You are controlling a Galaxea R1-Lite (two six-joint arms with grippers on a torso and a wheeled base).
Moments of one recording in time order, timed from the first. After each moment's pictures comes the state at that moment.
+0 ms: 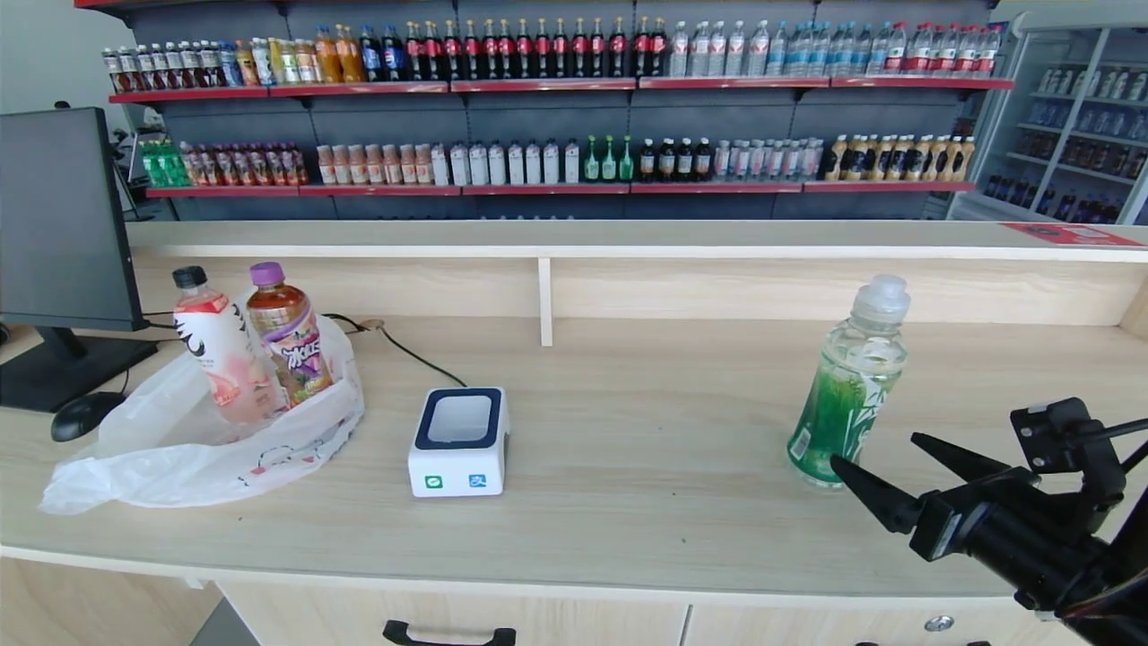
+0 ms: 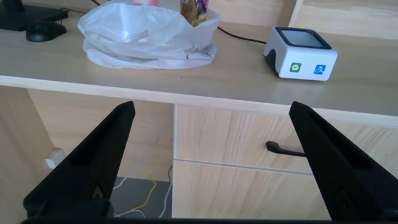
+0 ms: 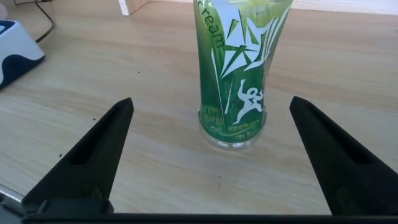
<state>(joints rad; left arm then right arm) 0.00 0.00 0.00 0.00 0.00 -0.01 0.21 1.68 0.00 -1.57 0.09 0.03</state>
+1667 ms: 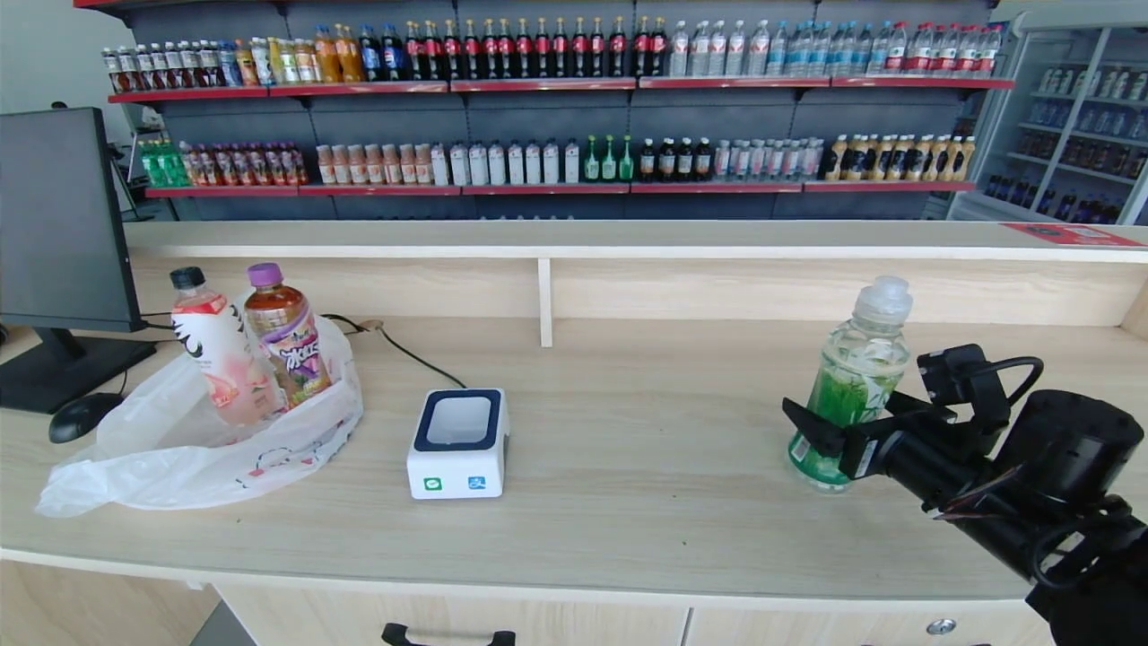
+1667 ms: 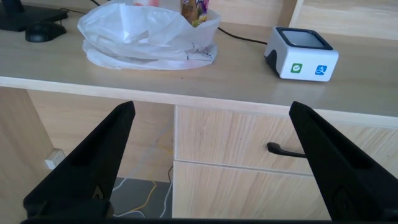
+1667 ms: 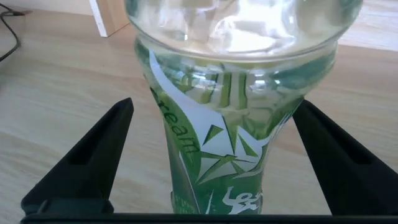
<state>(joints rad) 0.00 0.00 0.00 0.00 0.00 -0.01 0.19 1.91 -0.29 -1.57 0.09 -0.02</state>
